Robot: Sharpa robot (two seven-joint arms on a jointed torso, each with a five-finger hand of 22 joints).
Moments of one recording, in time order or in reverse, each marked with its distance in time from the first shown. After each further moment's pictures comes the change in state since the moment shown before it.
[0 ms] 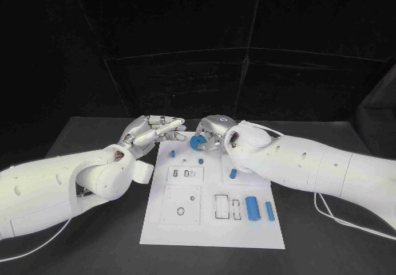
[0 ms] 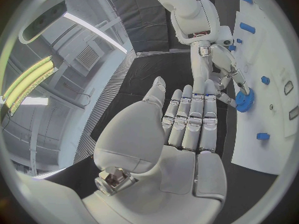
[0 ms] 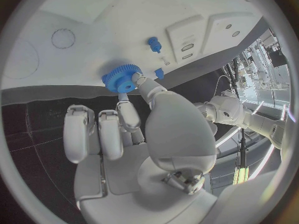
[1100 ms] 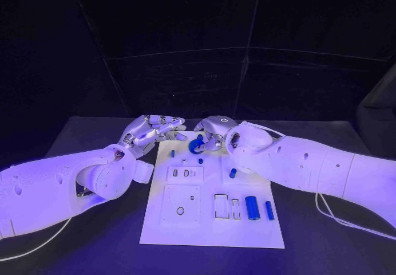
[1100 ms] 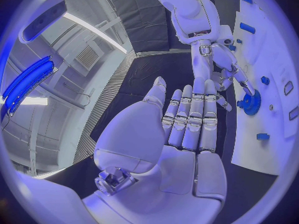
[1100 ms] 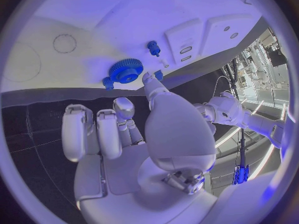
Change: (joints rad) left arm 0.000 0.000 0.000 -0.001 0.000 0.001 -0.003; left_hand 0.004 0.004 0.001 -0.007 0.000 0.000 0.000 0.000 0.000 0.000 0.000 0.000 0.000 0.000 0.000 0.000 0.001 0.000 0.000 0.000 0.000 -0.001; right arm -0.003 -0.013 -0.001 0.014 0.001 0.002 0.003; right_hand -0.025 -0.028 -0.237 0.154 -0.097 -0.266 0.039 -0.043 -0.008 -0.080 0.034 -0.095 -0.097 -0.002 0.031 -0.009 -0.009 0.000 -0.016 0.034 -0.005 0.000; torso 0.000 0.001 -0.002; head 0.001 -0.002
